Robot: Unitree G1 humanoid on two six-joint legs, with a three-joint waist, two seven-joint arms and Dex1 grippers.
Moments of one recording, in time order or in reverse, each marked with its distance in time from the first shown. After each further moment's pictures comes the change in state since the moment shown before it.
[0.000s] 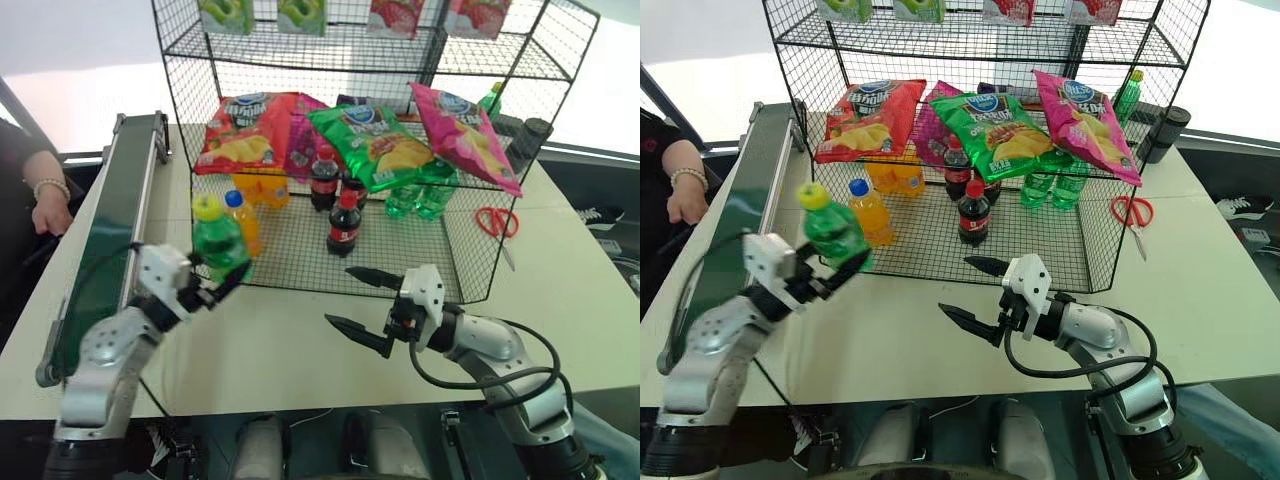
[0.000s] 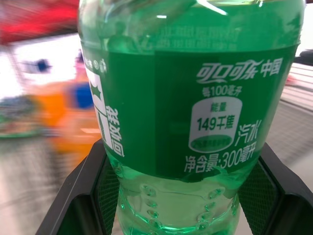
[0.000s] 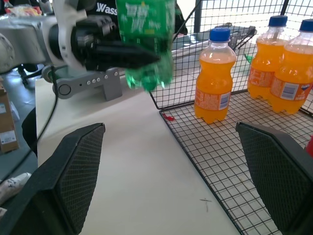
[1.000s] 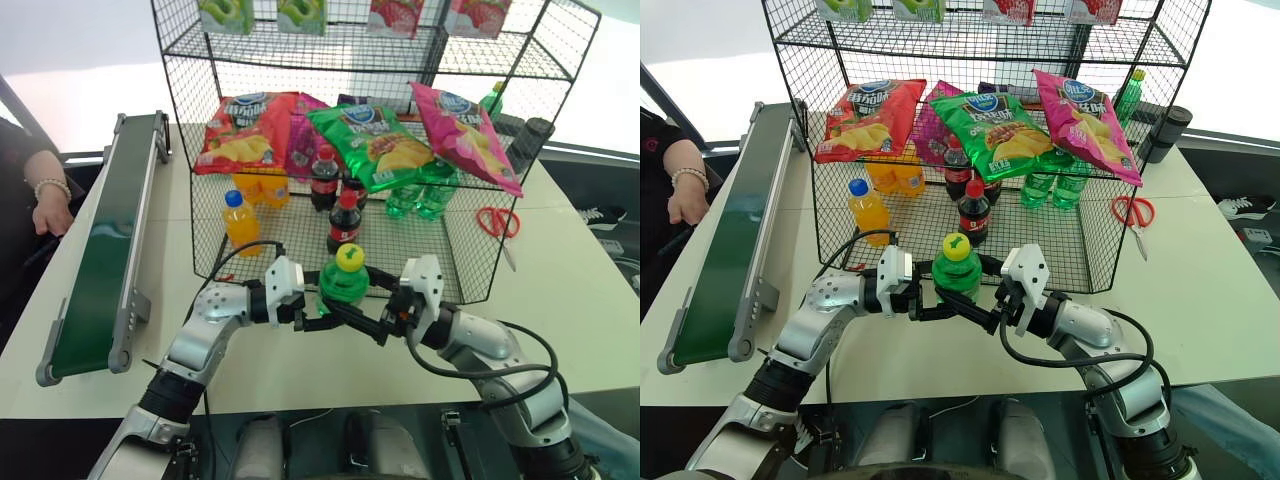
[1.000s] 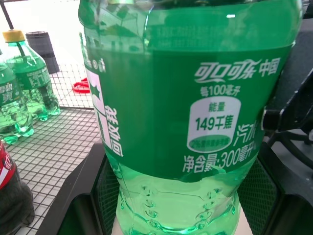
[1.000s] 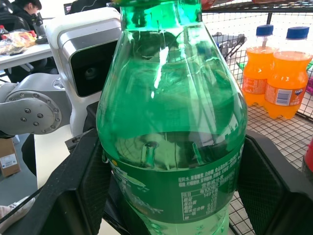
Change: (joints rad) left arm -0.306 -0.157 -0.321 0.280 0.147 -0.113 -0.386; right arm -0.016 0.038 -0.003 -0.043 0.059 0.094 -0.090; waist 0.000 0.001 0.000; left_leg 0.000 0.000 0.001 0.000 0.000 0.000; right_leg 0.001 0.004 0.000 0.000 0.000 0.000
